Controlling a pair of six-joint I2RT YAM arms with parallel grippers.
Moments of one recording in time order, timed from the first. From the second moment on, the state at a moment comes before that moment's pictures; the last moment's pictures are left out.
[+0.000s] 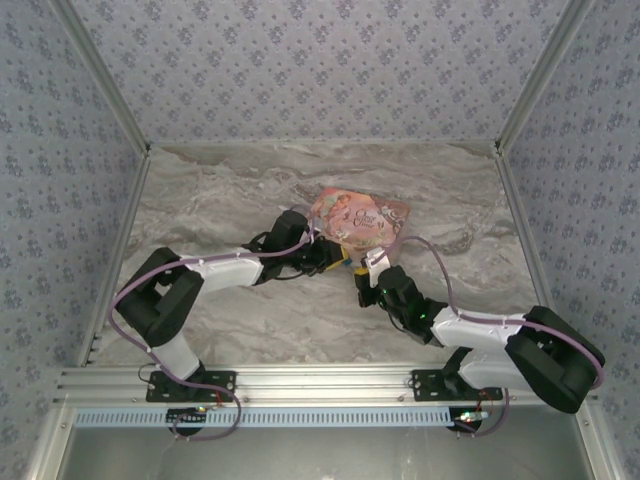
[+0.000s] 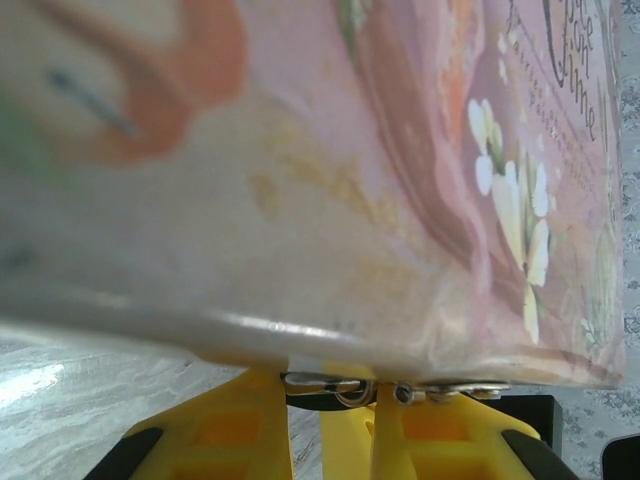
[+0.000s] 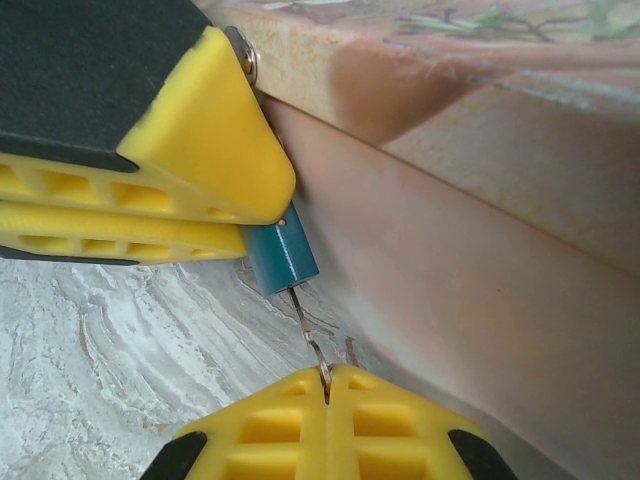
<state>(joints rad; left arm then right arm) -0.74 1.68 0.87 0.20 0.48 -1.15 0.82 1.20 0.28 0.45 0.21 0.22</state>
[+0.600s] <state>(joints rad) -0.74 1.68 0.87 0.20 0.48 -1.15 0.81 1.15 0.28 0.43 0.20 0.22</state>
